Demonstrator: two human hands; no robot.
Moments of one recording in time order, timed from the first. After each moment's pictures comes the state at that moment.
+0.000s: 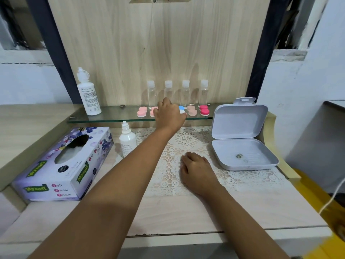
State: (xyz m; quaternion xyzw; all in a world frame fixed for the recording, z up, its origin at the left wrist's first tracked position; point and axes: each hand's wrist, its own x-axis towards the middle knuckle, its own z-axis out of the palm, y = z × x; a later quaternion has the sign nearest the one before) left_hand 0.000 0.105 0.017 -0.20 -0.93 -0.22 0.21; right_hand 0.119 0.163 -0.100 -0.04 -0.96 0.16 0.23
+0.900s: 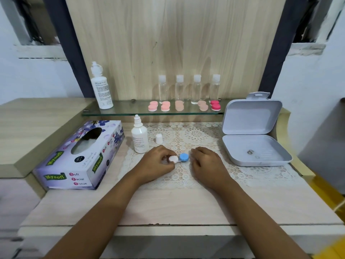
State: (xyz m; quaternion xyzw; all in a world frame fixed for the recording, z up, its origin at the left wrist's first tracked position) left_hand 0.066 -0.011 -0.066 -0.32 -0.89 -0.32 -0.01; right_hand 0.122 0.167 -0.097 -0.02 -0.95 0.20 0.23
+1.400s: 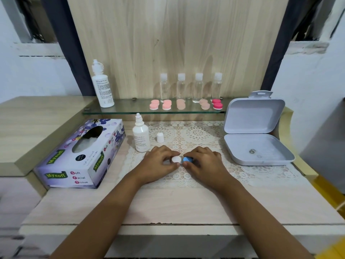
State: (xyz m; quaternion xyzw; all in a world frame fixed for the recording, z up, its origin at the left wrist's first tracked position) left_hand 0.063 -0.013 -0.076 -0.34 -0.89 -0.30 -0.01; right_hand 0.129 0.161 -0.085 0.03 -0.95 0.23 0.19
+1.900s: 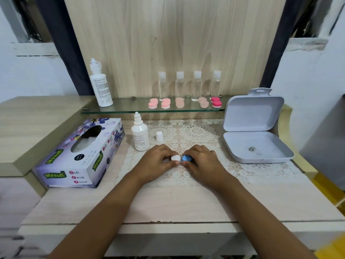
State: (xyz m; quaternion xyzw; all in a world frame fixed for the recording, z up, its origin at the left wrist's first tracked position) left_hand 0.064 -0.012 -0.075 -0.36 -0.87 -0.33 0.03; right_hand 0.126 0.159 -0.087 0.05 -0.96 0.22 0.18
